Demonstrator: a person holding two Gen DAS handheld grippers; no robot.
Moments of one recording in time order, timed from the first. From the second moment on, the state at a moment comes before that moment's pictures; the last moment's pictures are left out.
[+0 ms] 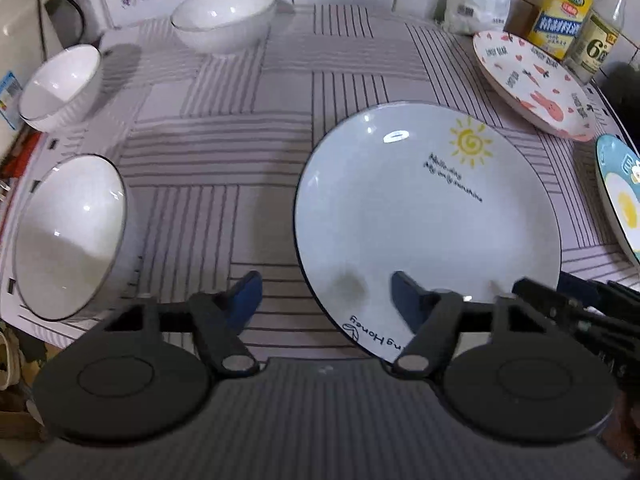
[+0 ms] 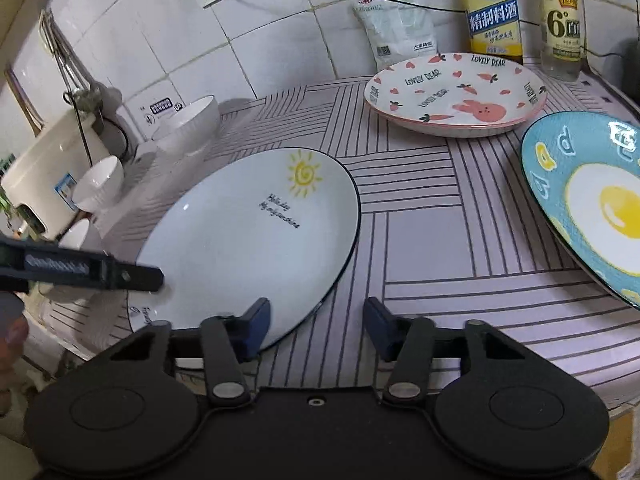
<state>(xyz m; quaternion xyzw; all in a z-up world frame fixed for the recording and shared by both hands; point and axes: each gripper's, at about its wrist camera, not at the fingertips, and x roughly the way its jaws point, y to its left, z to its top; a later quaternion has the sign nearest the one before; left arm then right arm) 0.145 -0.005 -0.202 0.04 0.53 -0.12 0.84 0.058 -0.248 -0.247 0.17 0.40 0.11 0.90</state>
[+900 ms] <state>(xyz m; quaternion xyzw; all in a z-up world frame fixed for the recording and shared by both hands) 0.155 0.002 -0.202 -0.01 0.52 -0.11 0.85 0.096 -0.268 -0.242 0.22 0.39 0.18 0.88</state>
